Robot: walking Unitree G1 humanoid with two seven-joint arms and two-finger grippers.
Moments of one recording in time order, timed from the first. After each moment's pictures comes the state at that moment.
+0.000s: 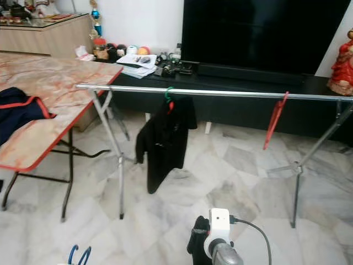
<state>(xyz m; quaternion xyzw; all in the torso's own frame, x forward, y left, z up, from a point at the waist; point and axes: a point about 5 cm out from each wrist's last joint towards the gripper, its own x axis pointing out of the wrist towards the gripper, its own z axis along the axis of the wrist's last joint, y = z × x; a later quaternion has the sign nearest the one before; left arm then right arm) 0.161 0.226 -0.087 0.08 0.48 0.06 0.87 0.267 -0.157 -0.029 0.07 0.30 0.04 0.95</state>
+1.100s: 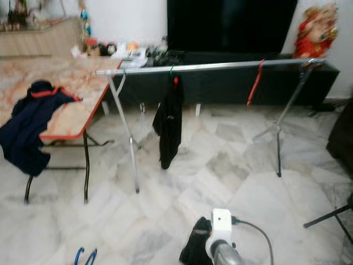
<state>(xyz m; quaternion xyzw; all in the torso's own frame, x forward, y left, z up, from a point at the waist) 0.162 0.219 -0.087 0.08 0.47 0.04 0.88 0.262 -0.162 -0.034 0.07 0.31 0.03 0.95</state>
